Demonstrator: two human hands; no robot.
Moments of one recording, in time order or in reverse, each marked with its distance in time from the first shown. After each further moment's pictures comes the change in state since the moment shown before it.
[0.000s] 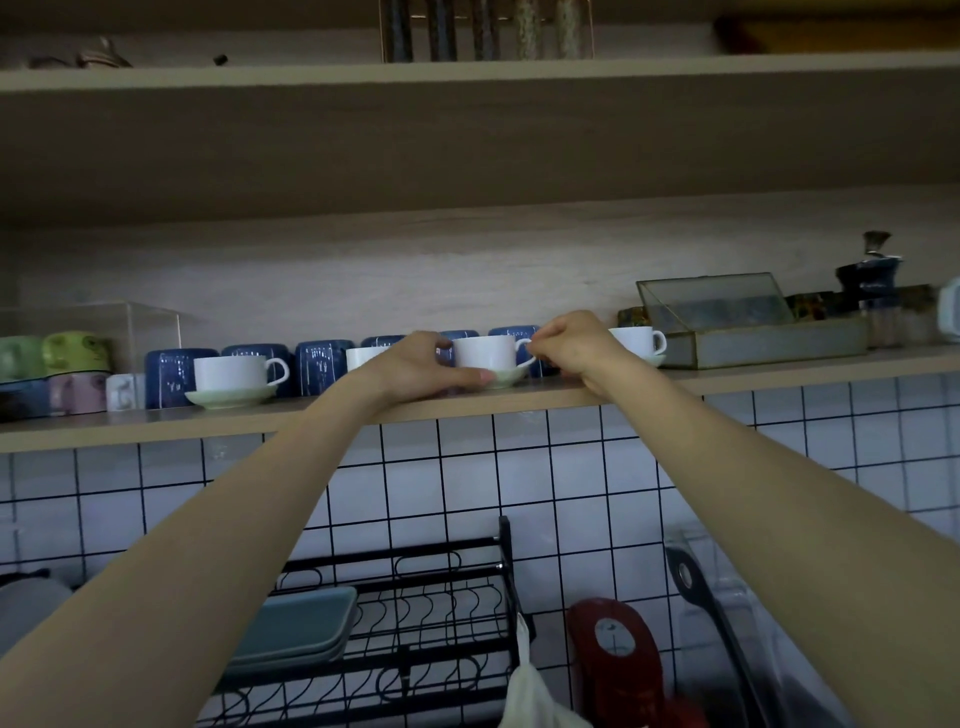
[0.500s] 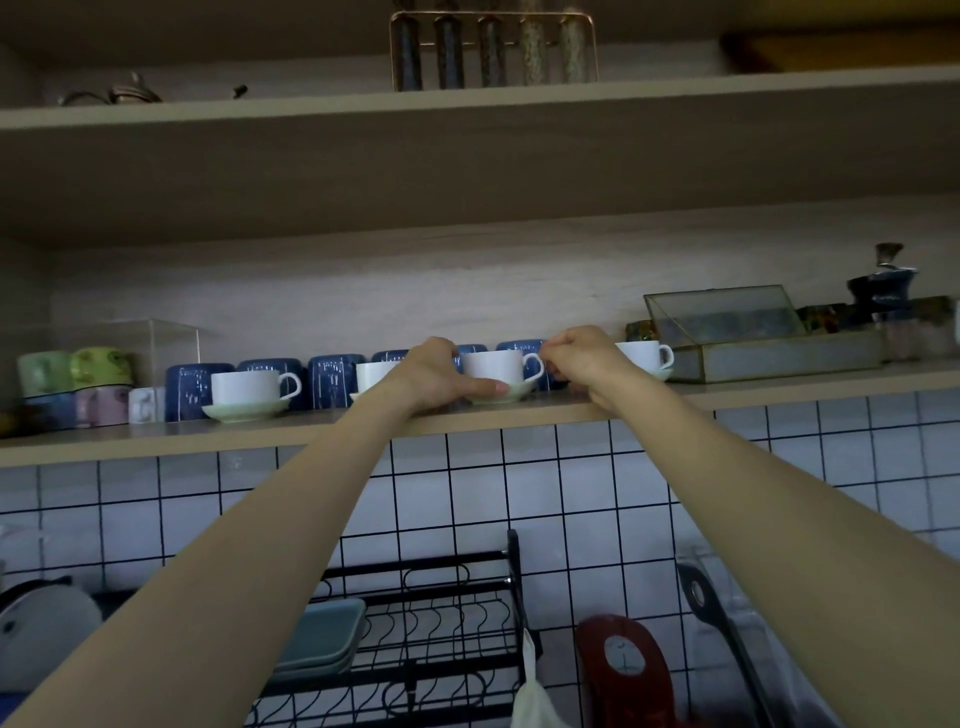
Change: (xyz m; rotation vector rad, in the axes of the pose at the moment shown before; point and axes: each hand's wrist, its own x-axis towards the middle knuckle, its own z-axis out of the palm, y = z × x) left_hand 0.004 0.019 0.007 0.040 0.100 -0.101; right_hand 0.001 0.001 -0.002 0.120 -0.026 0.032
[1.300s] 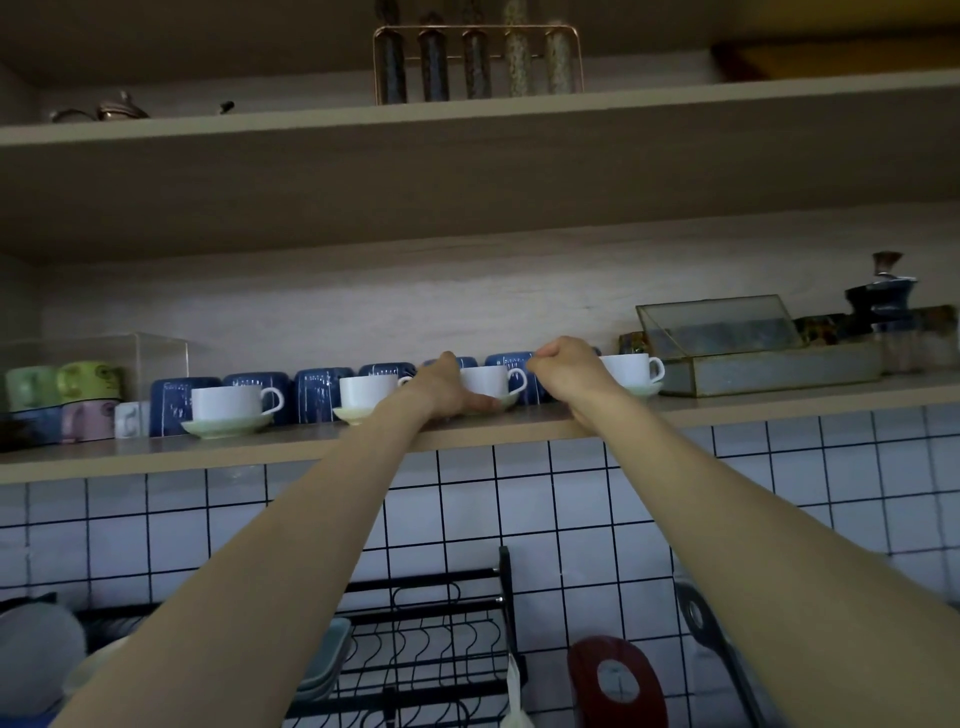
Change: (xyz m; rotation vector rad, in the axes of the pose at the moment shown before) left_hand 0.020 0.023 0.021 0.164 -0.055 -0.122; right_hand 0.011 0.007 0.005 -0.031 0.093 -0.037
